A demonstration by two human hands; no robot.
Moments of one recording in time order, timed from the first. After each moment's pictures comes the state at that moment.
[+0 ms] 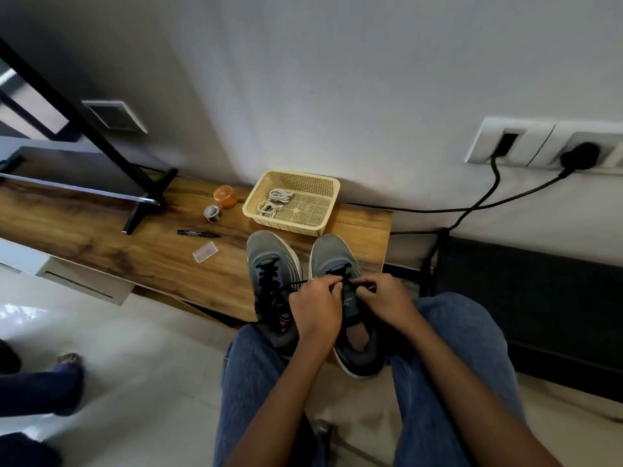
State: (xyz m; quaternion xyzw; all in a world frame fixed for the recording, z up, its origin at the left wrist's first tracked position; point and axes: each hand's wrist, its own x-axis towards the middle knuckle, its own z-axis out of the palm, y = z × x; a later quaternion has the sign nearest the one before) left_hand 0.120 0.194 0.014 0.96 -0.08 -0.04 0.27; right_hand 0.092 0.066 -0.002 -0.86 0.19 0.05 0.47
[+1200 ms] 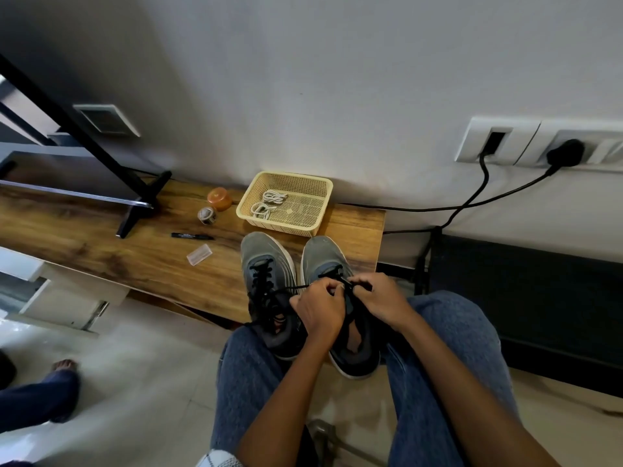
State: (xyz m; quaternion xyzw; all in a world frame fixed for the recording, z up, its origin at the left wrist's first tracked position) left_hand 0.121 0.175 -0.016 0.96 0.02 -0.08 0.28; right_hand 0.094 0.058 -0.018 -0.84 0.15 0.07 0.52
